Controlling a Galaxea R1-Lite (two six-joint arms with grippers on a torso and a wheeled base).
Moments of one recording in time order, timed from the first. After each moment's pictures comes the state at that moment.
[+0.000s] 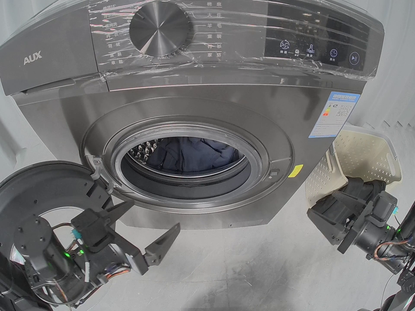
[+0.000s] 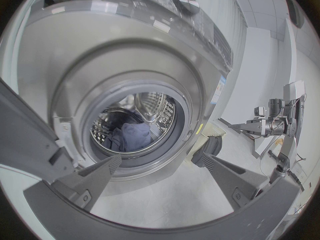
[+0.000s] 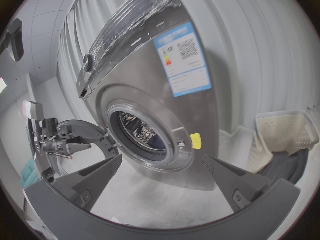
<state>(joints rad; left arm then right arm) -0.79 1.56 -0.11 -1.40 0.23 -0.07 0.61 1.46 -0.02 -1.44 -0.04 0.17</state>
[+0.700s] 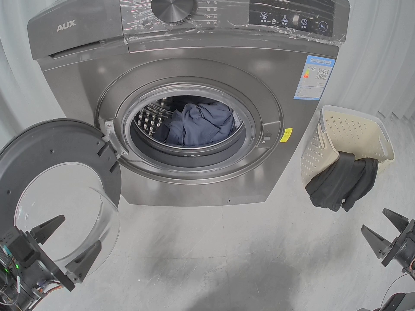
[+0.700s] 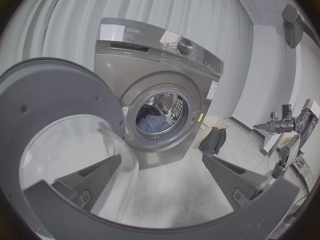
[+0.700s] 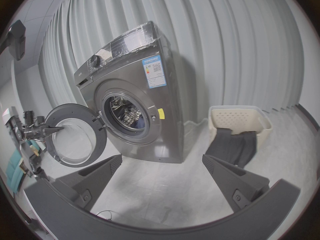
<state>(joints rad) -0.65 0.91 -0.02 -0.83 0.25 -0.07 0.37 0.81 -0.02 -0.71 -0.04 0.11</state>
